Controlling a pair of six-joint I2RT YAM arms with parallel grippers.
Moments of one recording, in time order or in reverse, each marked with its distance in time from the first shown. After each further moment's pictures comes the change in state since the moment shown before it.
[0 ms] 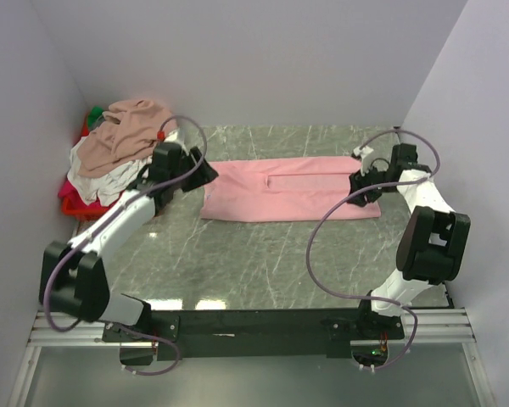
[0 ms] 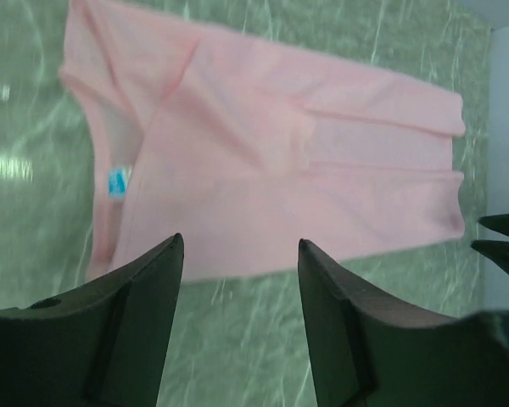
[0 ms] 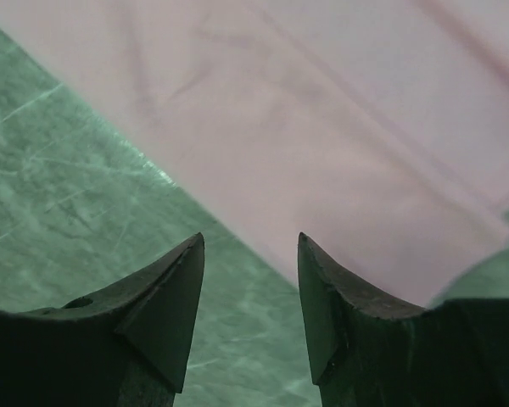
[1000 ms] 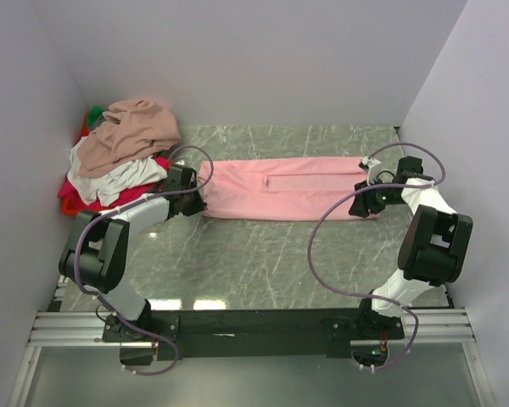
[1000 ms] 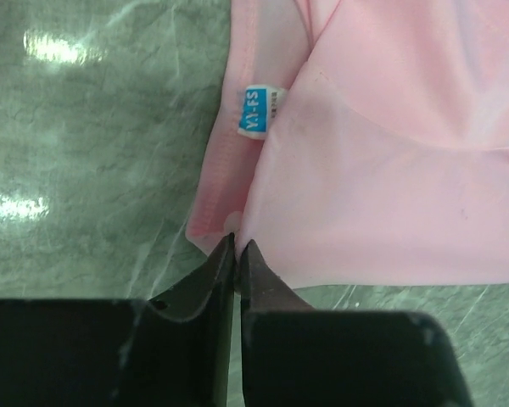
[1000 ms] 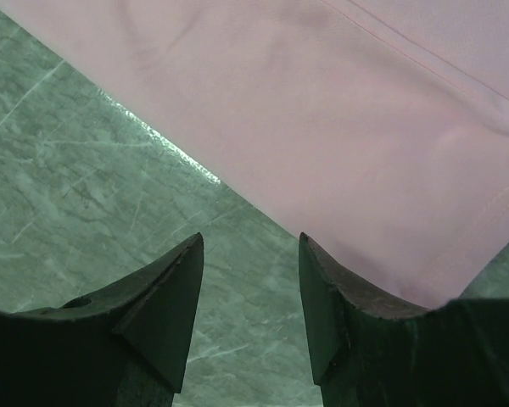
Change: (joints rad) left arm 0.010 0.169 -0.198 0.066 -0.086 -0.034; right arm -0.074 0.001 -0.135 0.011 -0.045 0.061
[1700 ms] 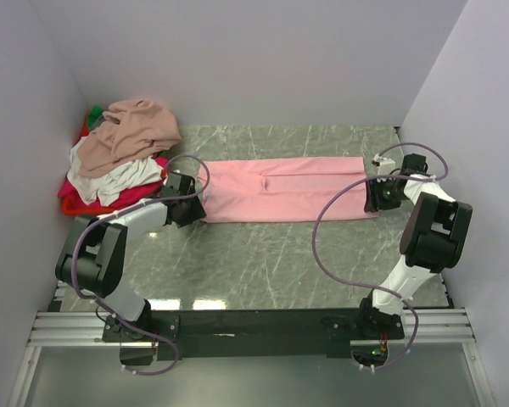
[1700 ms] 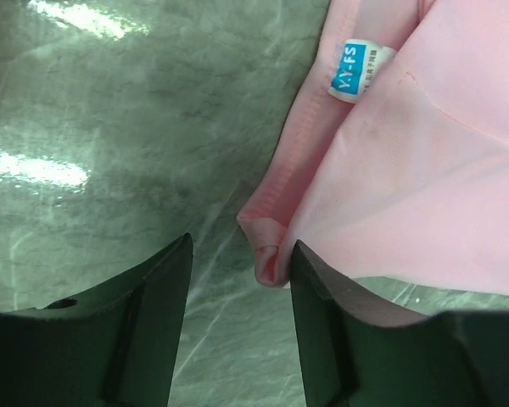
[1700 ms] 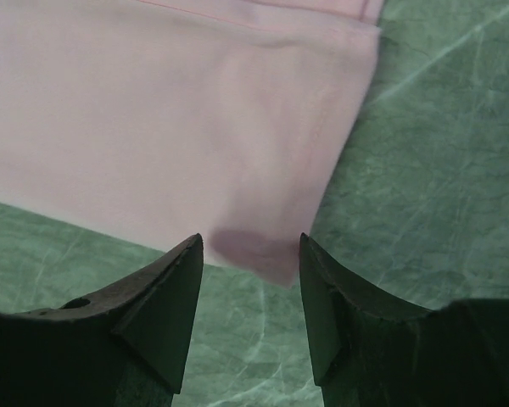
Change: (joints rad) left arm 0.001 -0.036 -0.062 -0.082 -0.071 -0.021; right arm -0.040 0.121 0.060 0.131 0.302 0.203
